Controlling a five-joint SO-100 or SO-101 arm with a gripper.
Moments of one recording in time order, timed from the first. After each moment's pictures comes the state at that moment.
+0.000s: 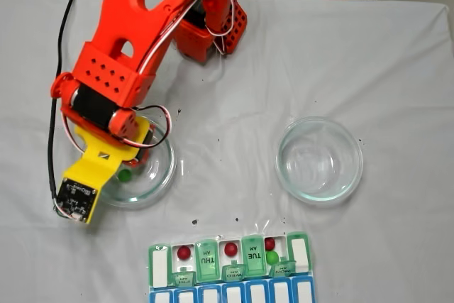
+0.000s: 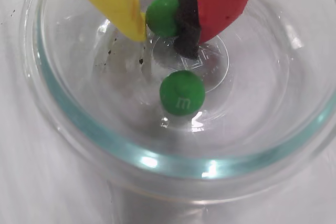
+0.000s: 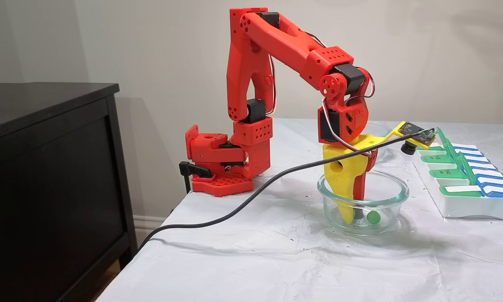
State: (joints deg) arm 32.9 111.4 123.5 57.8 -103.8
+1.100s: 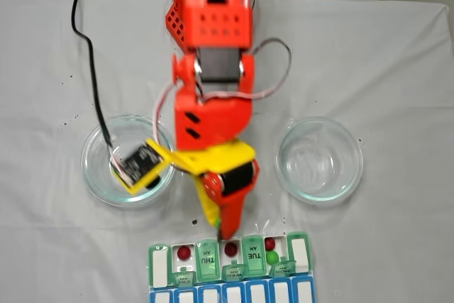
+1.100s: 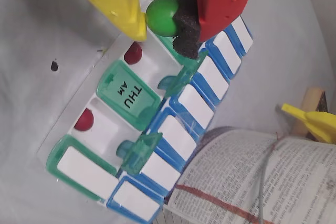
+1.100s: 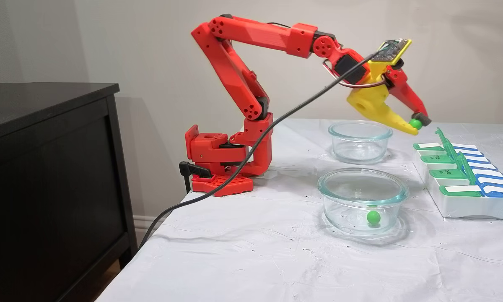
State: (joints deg) arm -2.2 136.1 140.1 17.8 -35.4
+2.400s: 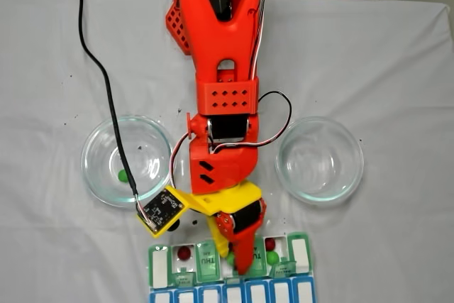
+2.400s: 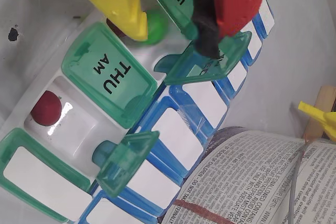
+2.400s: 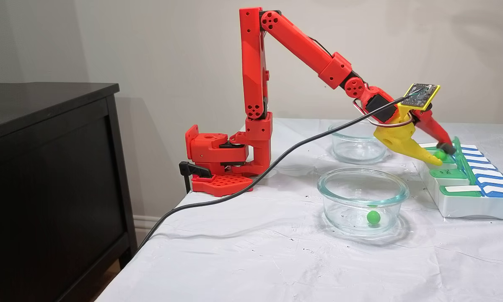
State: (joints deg) arm -4.1 112.3 135.6 -4.5 -35.3
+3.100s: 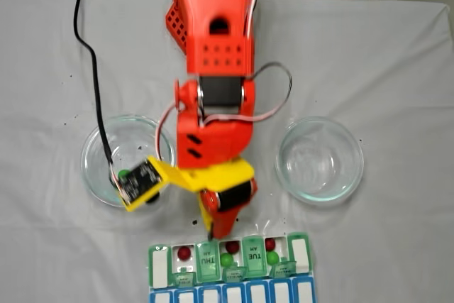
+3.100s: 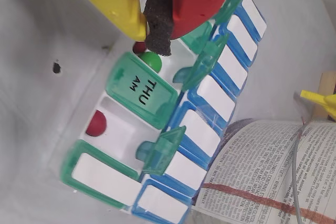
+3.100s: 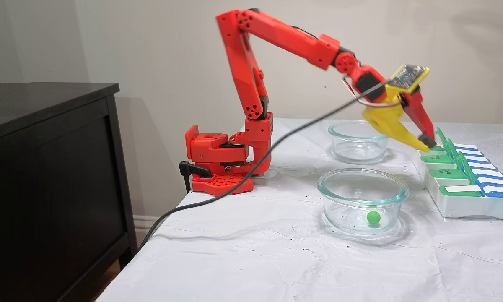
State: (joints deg) arm 0.3 137.4 135.6 28.3 -32.4
